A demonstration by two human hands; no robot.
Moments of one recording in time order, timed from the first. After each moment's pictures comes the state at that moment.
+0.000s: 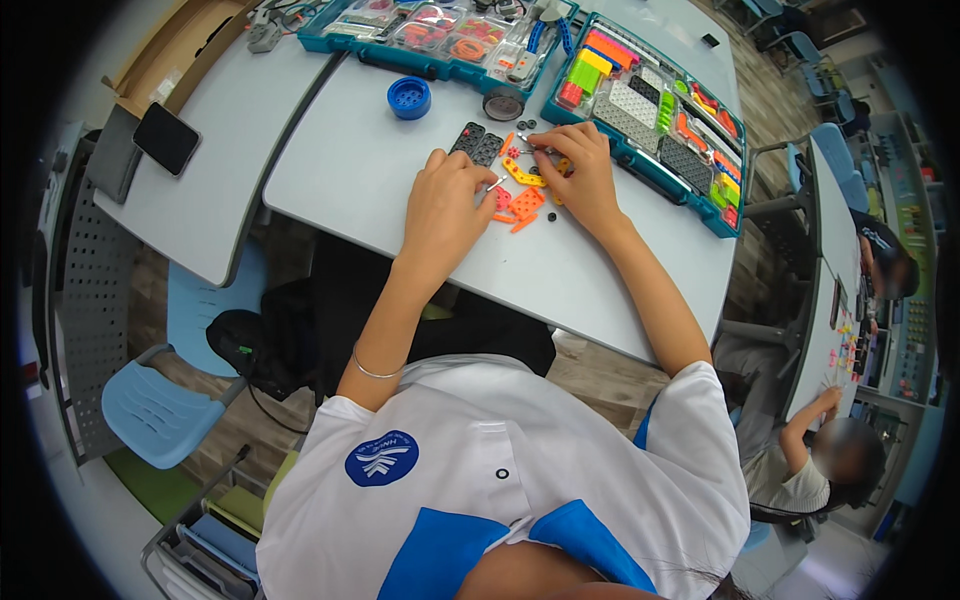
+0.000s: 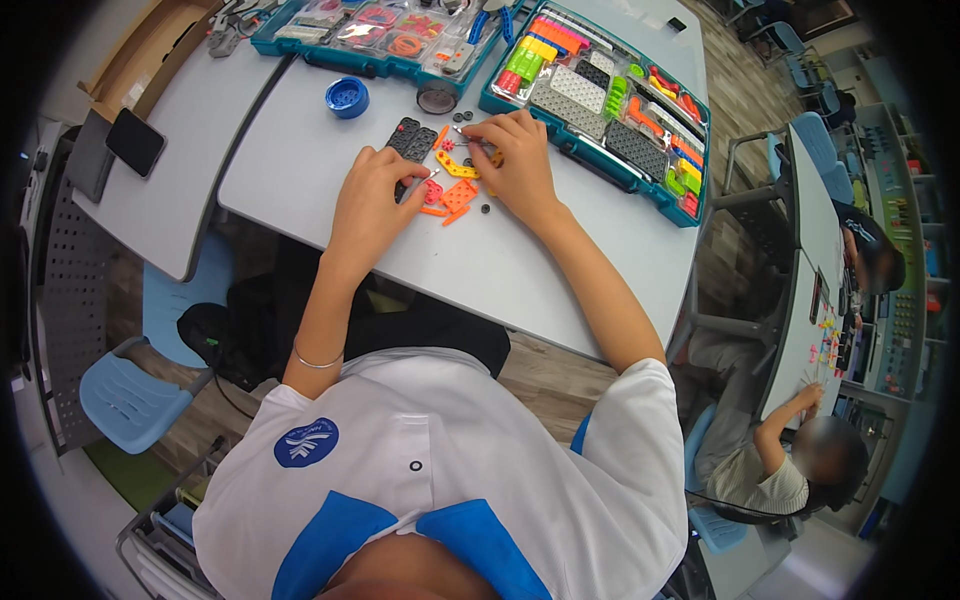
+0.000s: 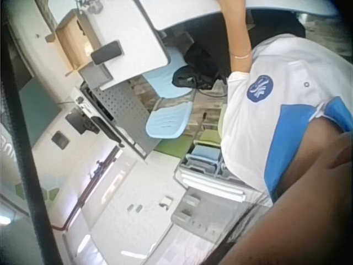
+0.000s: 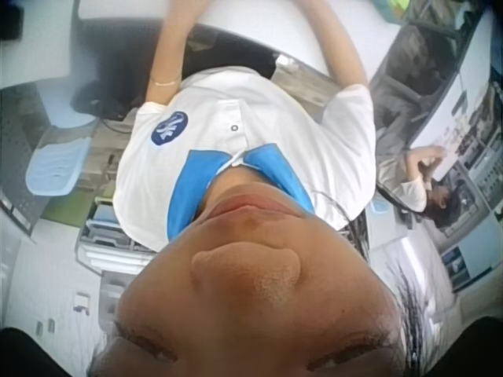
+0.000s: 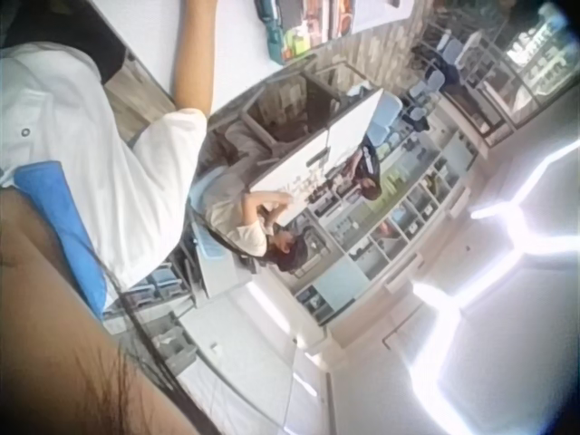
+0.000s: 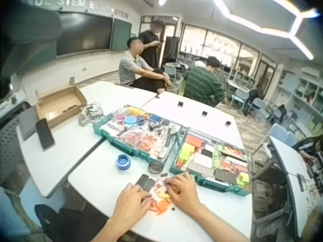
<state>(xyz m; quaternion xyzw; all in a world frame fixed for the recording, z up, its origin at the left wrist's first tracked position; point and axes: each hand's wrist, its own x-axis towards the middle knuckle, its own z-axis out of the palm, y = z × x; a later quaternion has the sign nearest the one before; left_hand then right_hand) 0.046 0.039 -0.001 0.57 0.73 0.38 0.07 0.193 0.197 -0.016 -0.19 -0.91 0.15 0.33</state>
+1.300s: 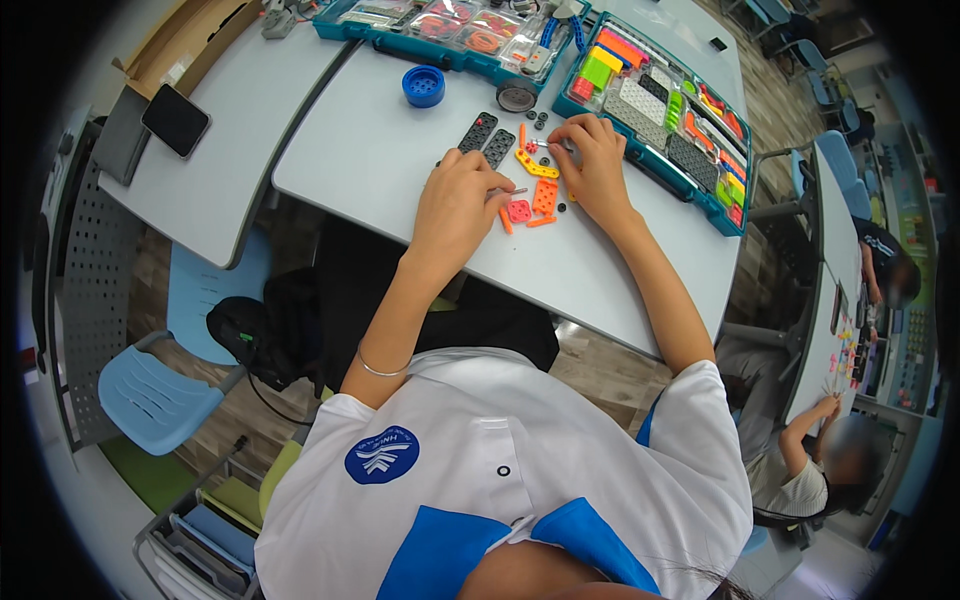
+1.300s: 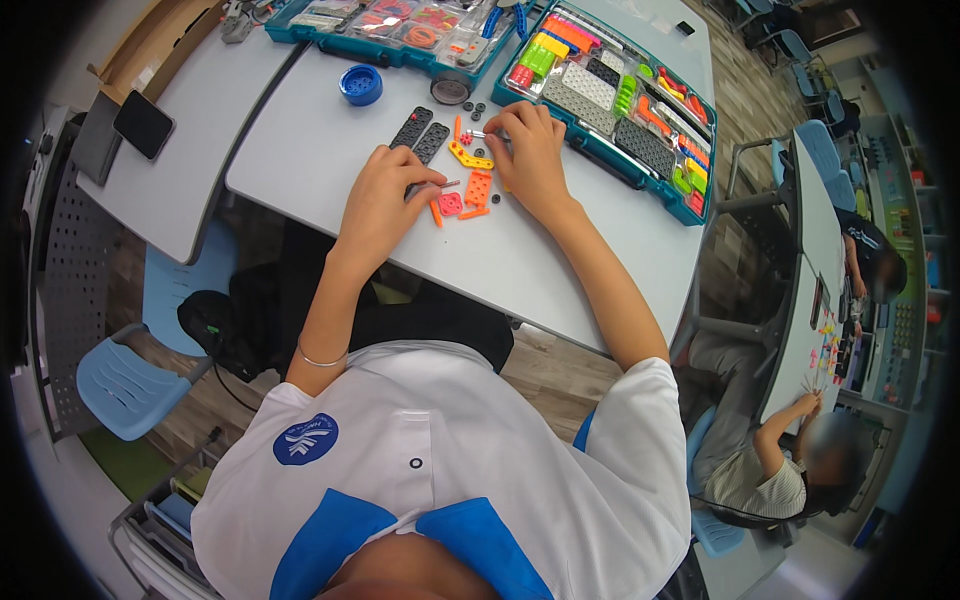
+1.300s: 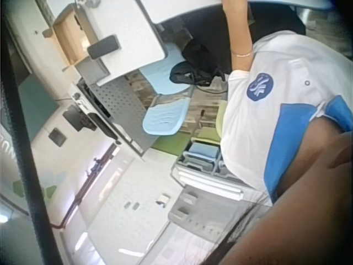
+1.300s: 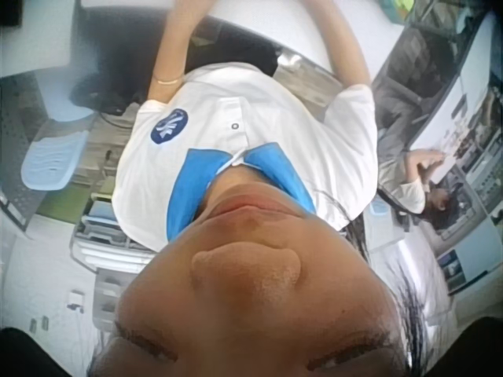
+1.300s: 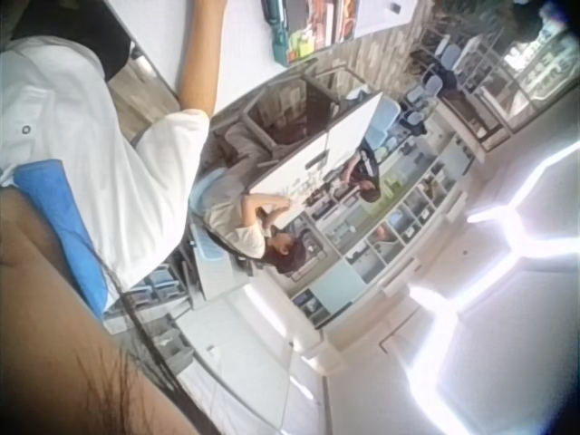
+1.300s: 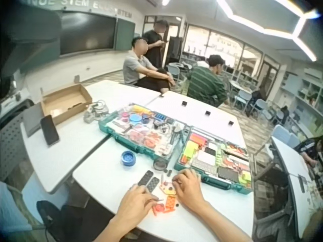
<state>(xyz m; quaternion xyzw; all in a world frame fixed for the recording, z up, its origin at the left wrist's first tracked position) 0.051 0.023 0.003 0.58 0.70 0.39 0.11 0.198 0.192 -0.017 -0.24 -0.92 0.13 0.29</state>
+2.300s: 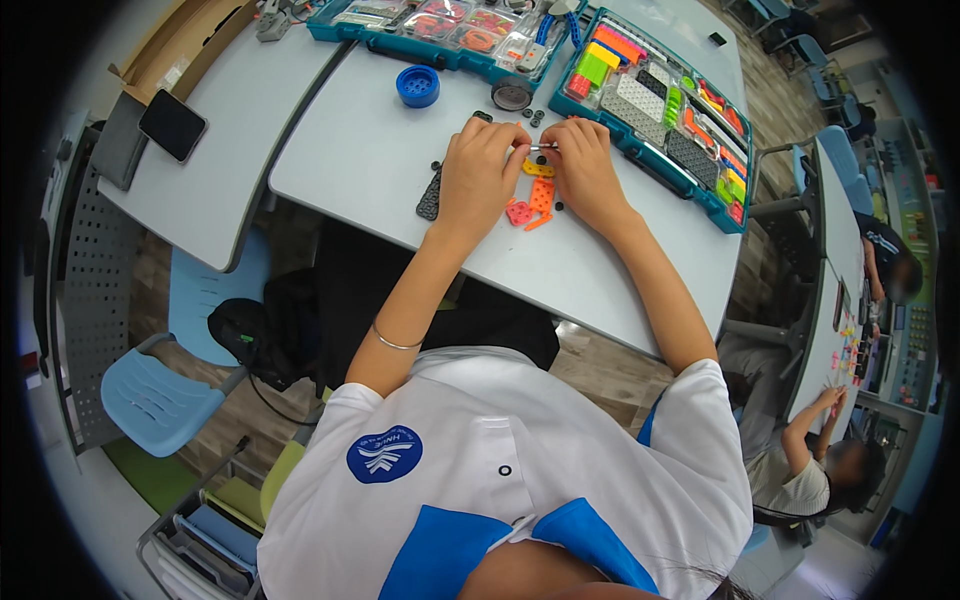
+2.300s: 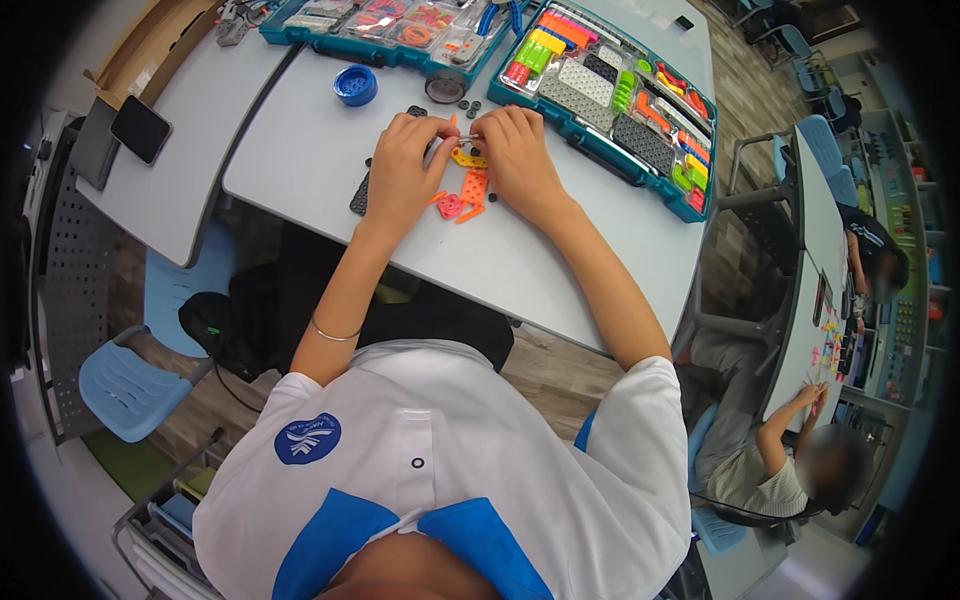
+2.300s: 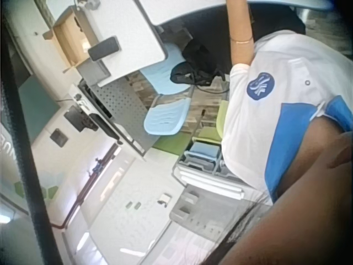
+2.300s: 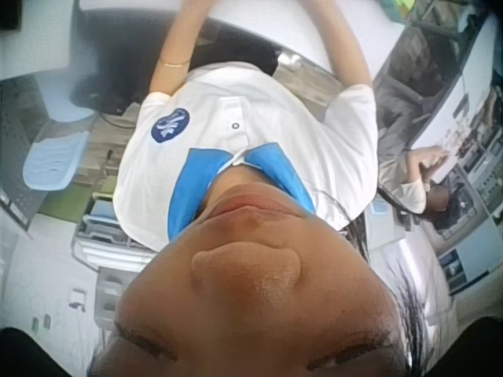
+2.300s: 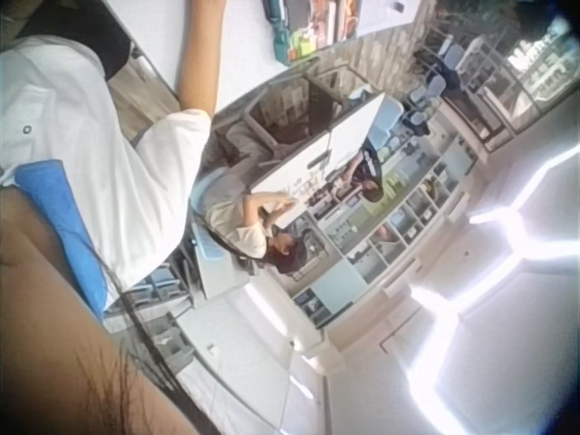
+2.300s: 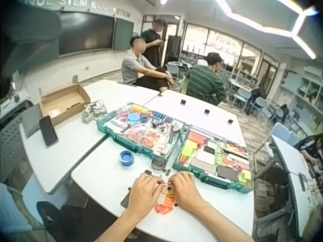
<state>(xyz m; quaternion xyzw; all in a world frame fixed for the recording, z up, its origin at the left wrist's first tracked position) 0.057 0.072 -0.013 0.57 0.64 0.50 -0.01 0.196 0.188 -0.012 -0.12 -0.95 0.04 0.28</state>
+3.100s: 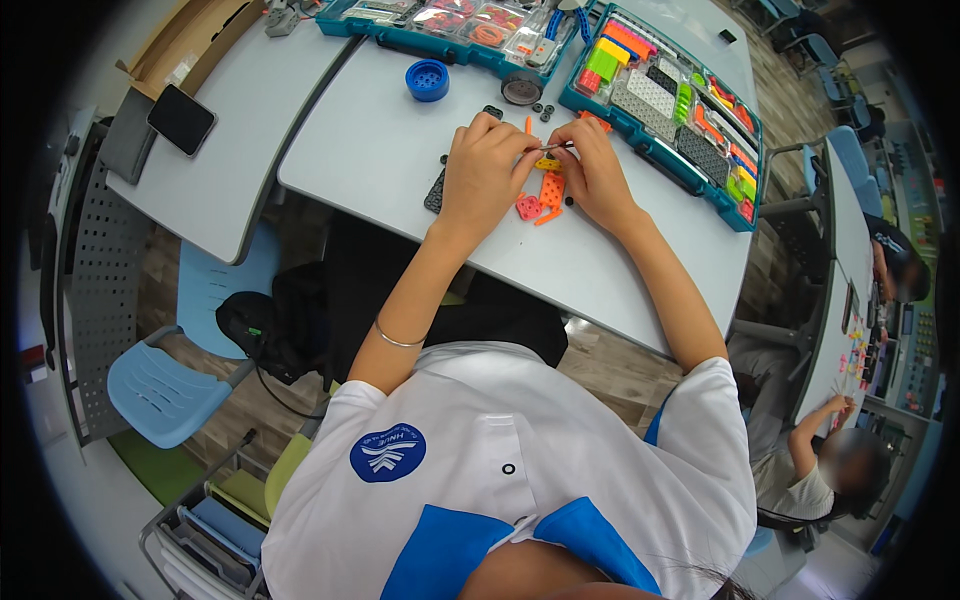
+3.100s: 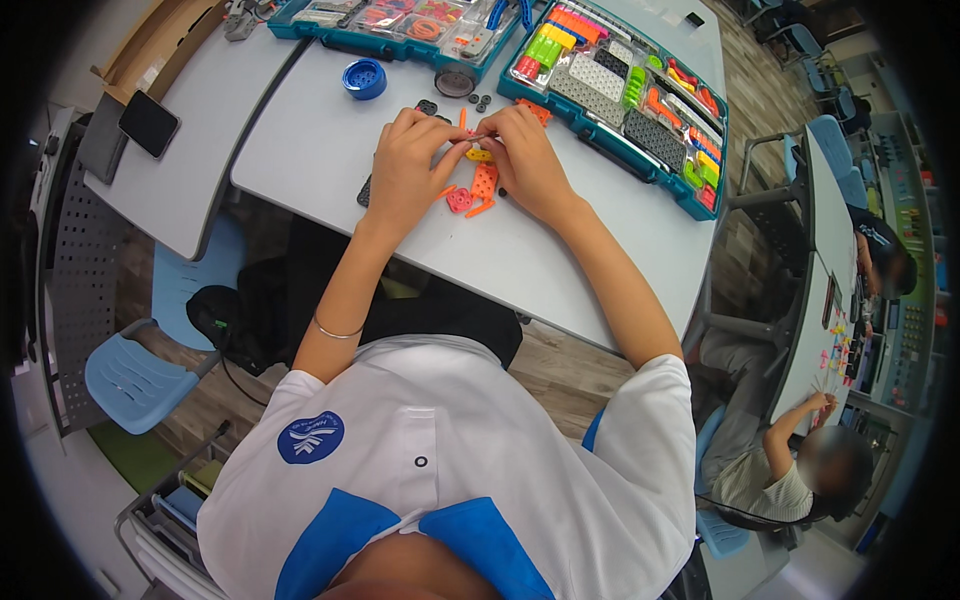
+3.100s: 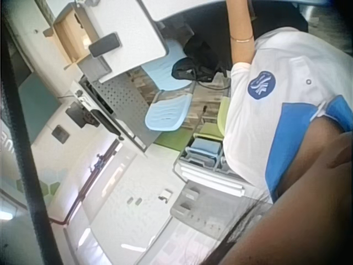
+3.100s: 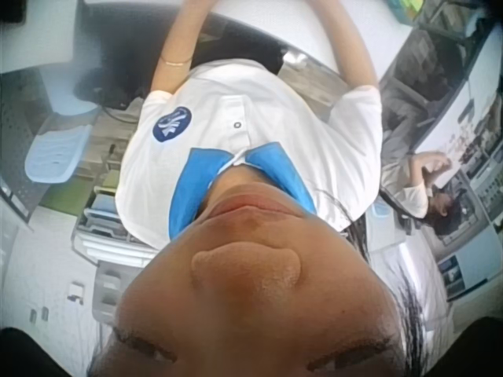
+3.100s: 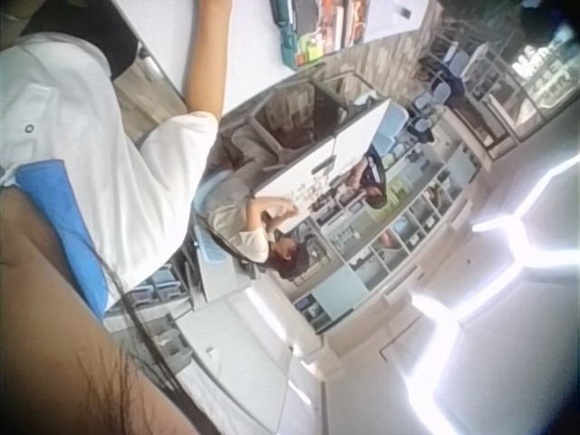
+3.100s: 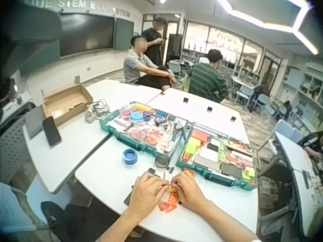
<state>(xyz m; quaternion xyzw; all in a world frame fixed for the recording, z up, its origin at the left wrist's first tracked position) 0.054 0.064 -0.017 0.60 0.64 0.47 -0.05 0.200 0.184 -0.013 -0.11 -0.92 0.24 0.30</state>
